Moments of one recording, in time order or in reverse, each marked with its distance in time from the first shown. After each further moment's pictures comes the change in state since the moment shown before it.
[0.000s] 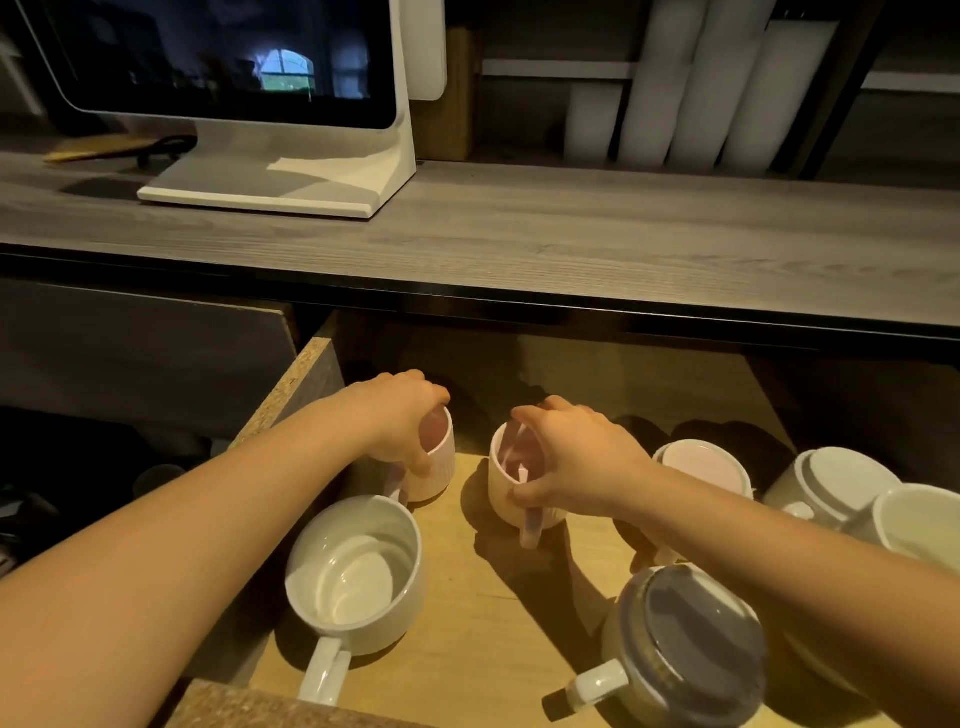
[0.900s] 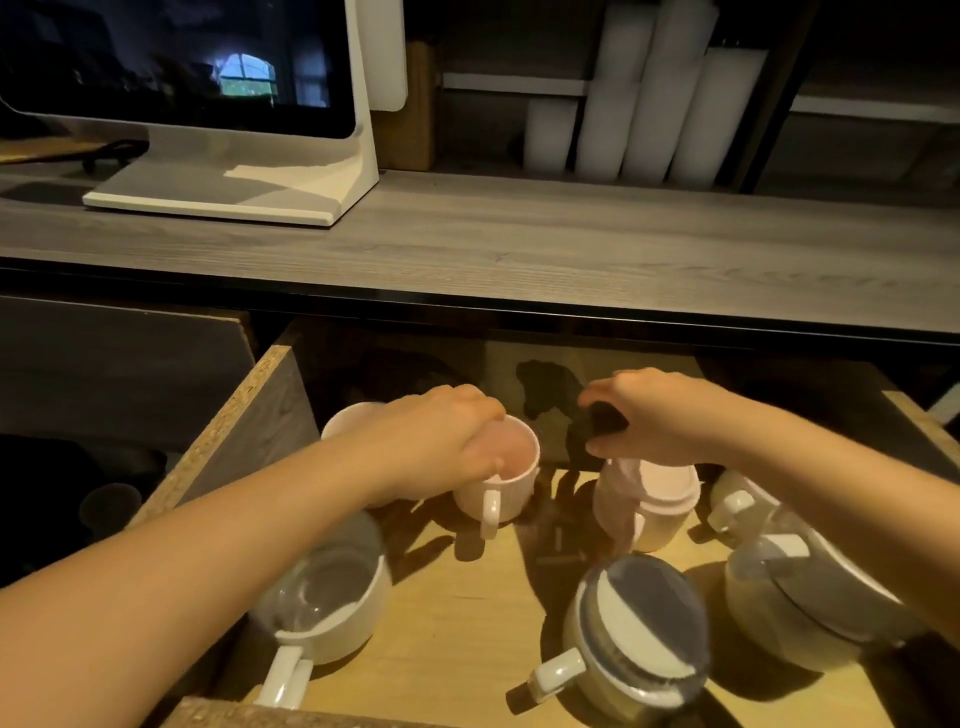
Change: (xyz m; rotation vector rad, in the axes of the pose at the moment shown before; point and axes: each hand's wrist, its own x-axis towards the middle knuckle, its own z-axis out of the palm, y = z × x) left_hand -0.030 0.056 -0.013 -0.200 0.207 0.304; right_hand -0.032 0.050 -0.063 -0.267 -0.084 0.086
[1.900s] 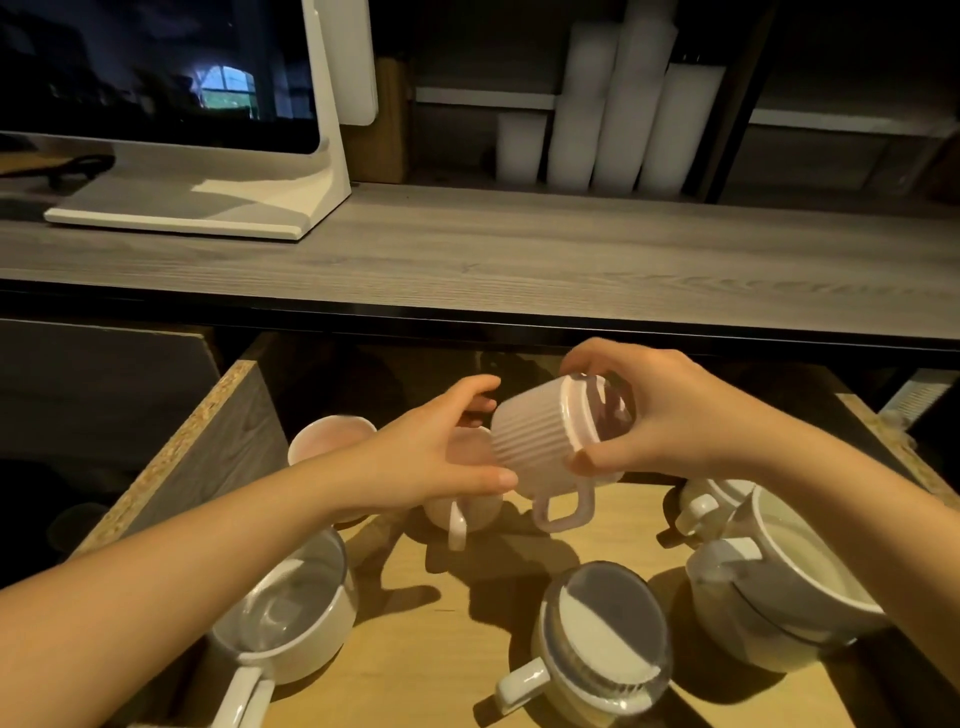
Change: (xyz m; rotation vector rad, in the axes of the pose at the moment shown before) left_hand 0.003 0.012 0.004 -0.617 -0.023 0.057; right_hand -0.046 0.012 -0.028 0.463 0.181 -0.137
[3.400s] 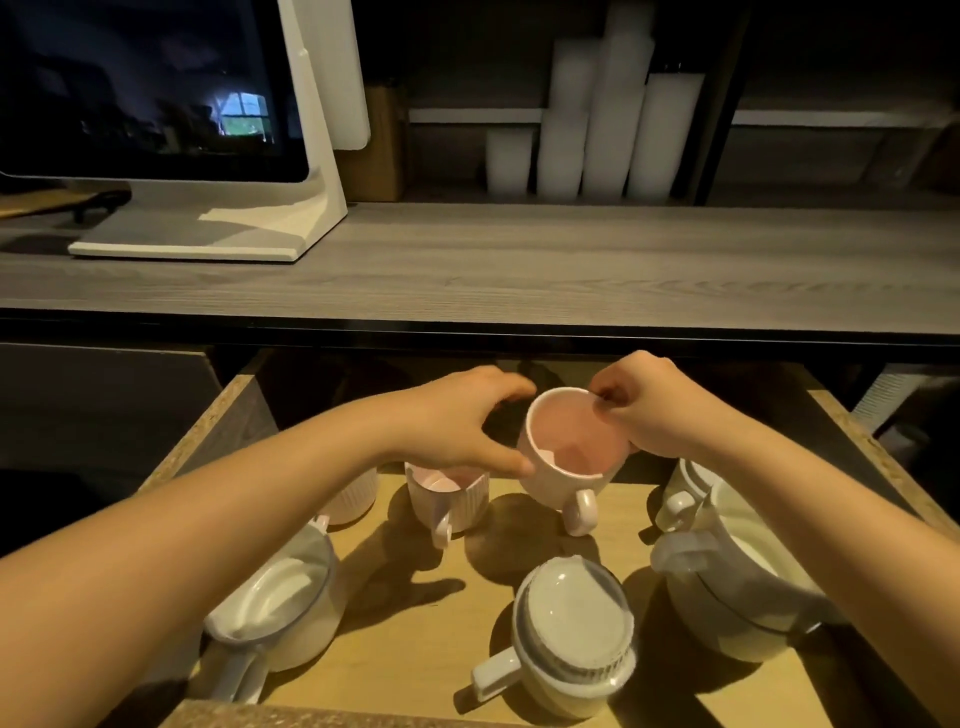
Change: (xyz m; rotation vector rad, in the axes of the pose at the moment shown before) left_hand 0.030 0.055 -0.001 0.407 -0.080 -0.036; right_hand 0.011 0.034 0.007 -0.005 0.097 0.272
